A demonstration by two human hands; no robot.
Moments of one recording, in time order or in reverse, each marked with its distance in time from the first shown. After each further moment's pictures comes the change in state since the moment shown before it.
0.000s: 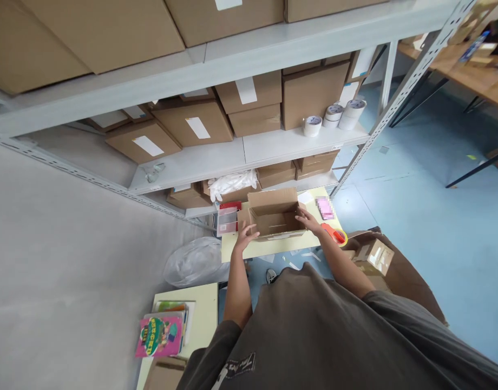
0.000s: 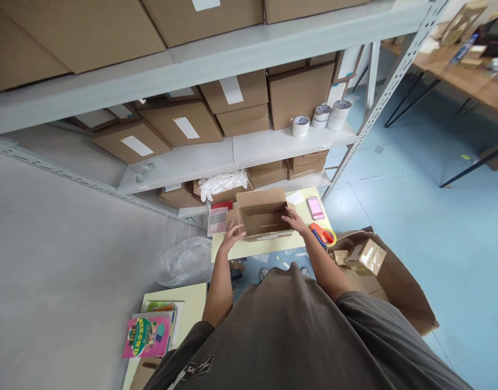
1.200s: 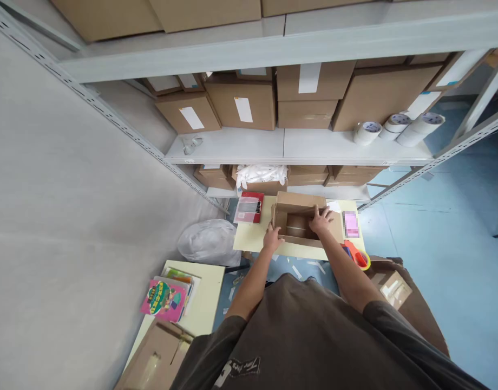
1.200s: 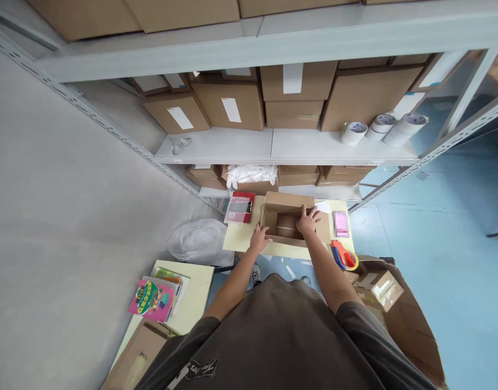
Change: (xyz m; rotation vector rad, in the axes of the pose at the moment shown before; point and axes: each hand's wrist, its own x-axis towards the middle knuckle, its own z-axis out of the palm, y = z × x) left_hand 0.000 -0.017 0.073 0.367 0.026 -0.102; right_hand 0.070 -0.017 0.079 -0.735 0.191 0.089
